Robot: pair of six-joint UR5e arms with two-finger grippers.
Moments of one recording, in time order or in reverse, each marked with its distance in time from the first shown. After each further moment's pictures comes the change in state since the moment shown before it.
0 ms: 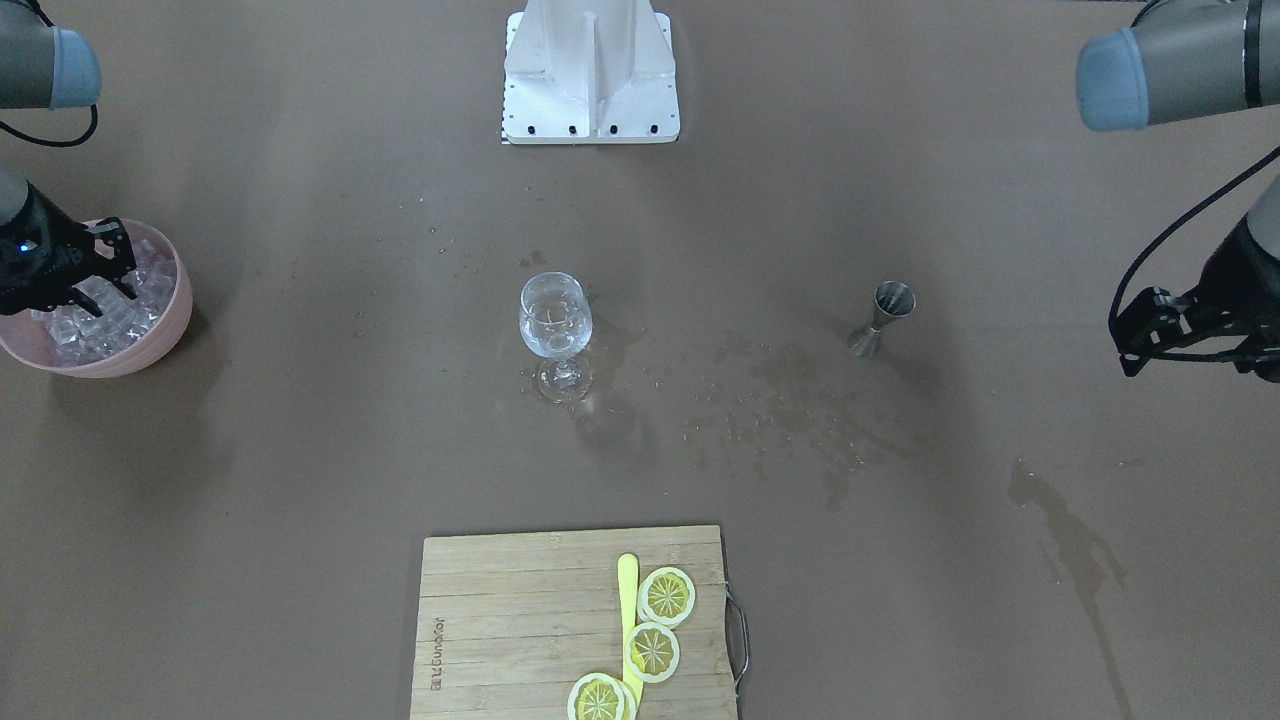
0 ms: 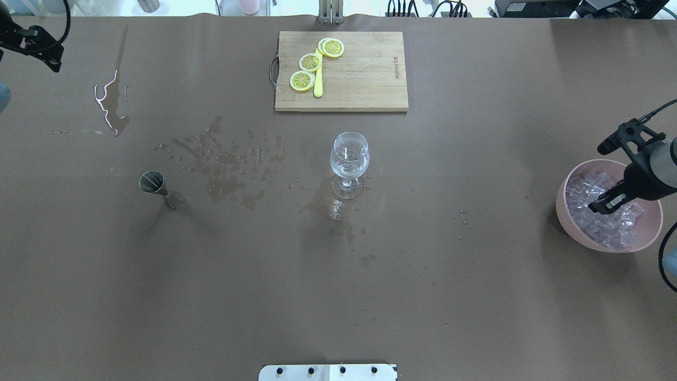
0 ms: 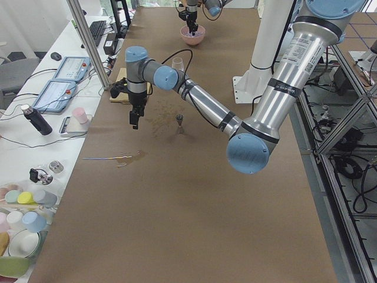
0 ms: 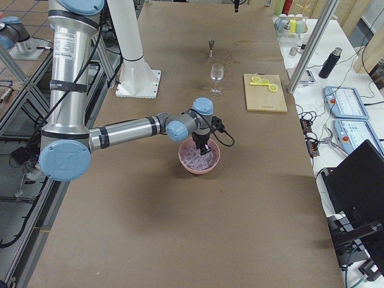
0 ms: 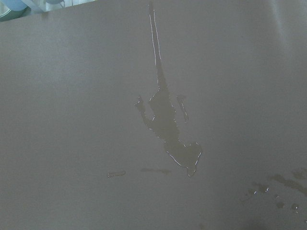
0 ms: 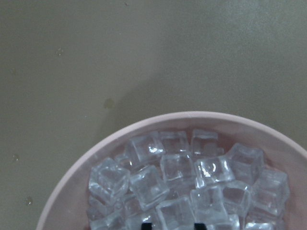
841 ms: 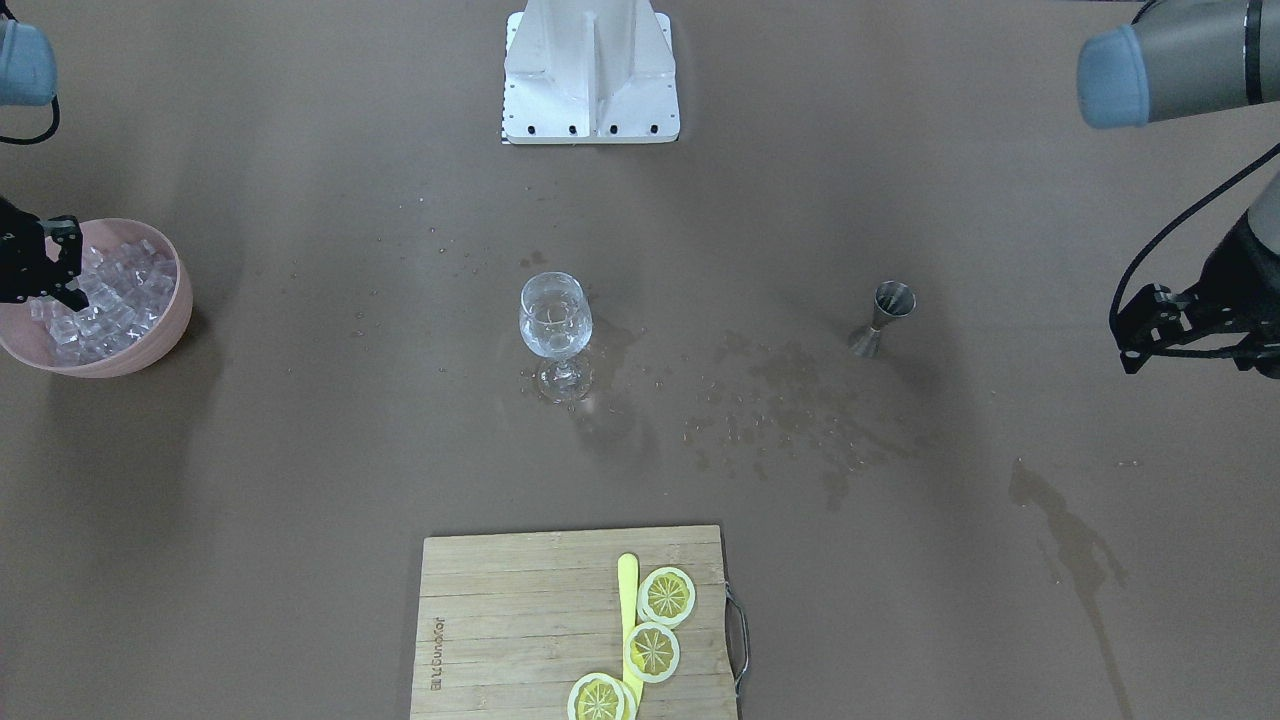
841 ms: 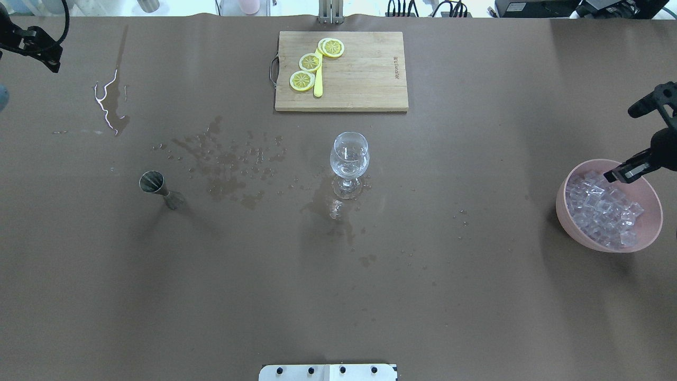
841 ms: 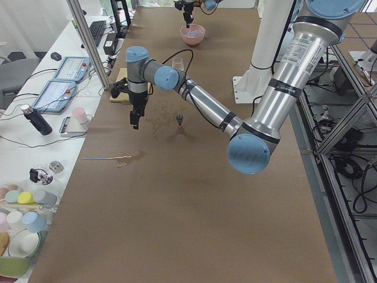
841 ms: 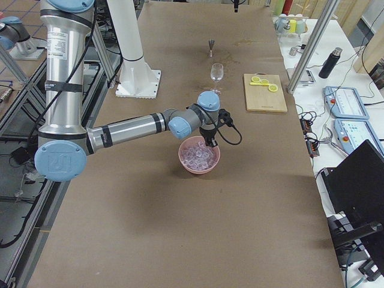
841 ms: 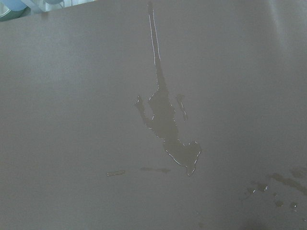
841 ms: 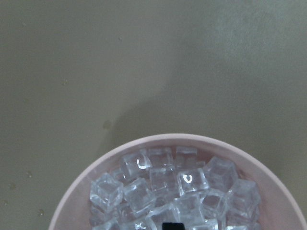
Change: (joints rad) left arm -0.001 0.005 -0.005 0.000 -0.001 -0.001; right arm 0.157 0.041 0.037 -0.012 0.133 -0.003
